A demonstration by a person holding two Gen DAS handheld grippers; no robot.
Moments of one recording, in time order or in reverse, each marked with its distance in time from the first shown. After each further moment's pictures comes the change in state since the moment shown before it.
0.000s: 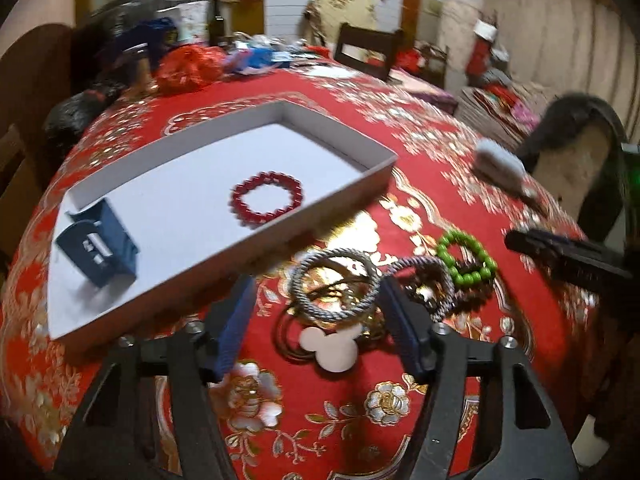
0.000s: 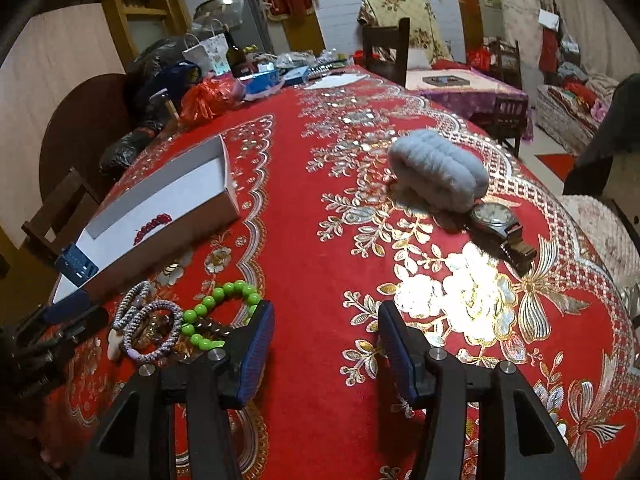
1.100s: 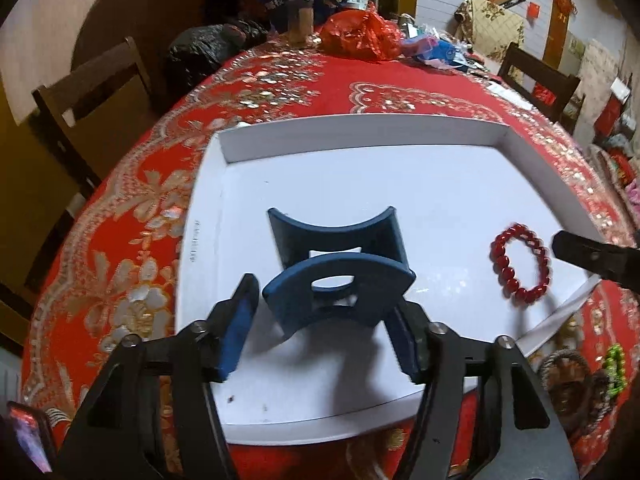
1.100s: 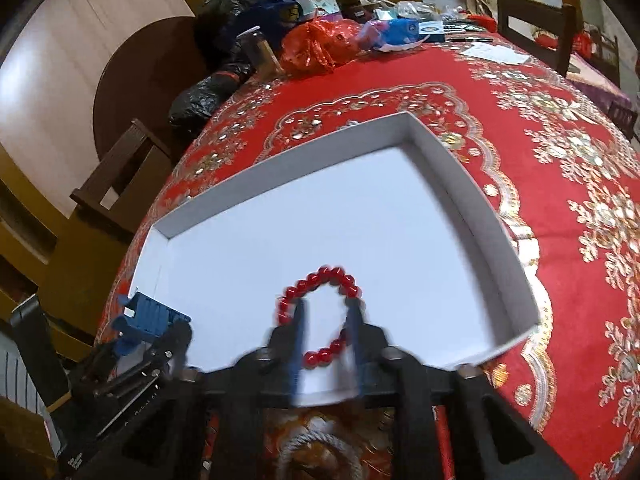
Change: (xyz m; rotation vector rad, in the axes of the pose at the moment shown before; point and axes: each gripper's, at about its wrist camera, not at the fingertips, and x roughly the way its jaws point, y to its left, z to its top) left arm 0.032 0.142 0.010 -0.365 0.056 0.378; right arm 0.111 0.167 0.091 -0.136 0.203 0.272
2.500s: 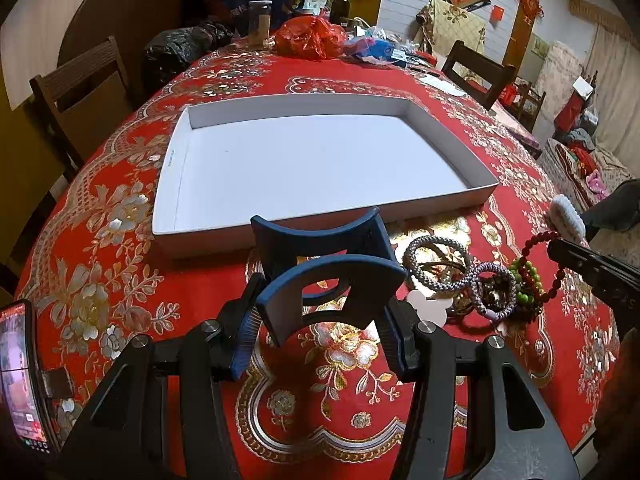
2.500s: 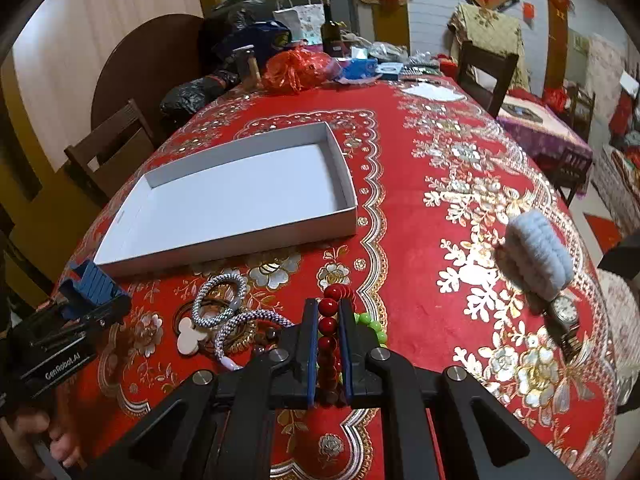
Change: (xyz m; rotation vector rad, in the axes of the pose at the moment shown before) left arm -0.095 -0.038 -0.066 0.013 0.008 -0.162; right arm -0.117 -0.043 -0.092 -0.130 -0.092 -0.182
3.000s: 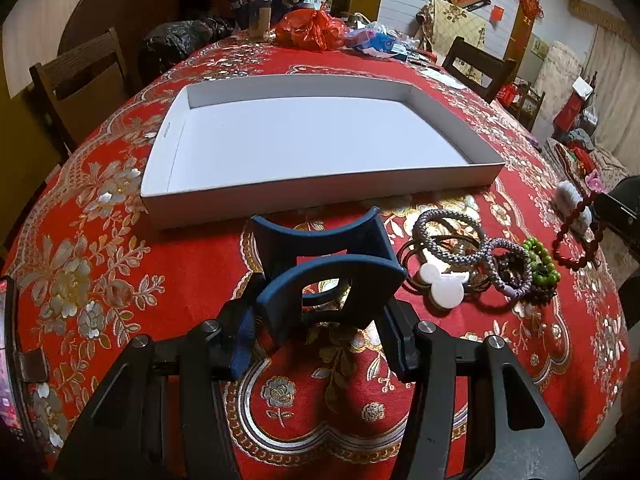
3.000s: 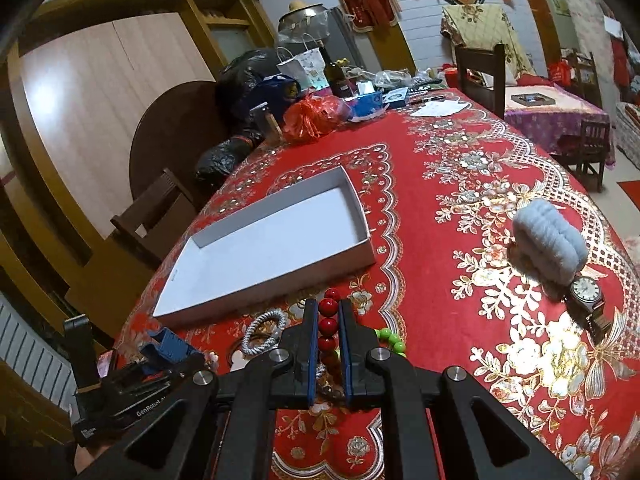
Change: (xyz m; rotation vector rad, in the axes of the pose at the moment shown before) left arm 0.013 0.000 -0.025 -0.011 -0.002 -0.014; right arm -0.034 -0.031 -0.007 0.159 -0.168 0.228
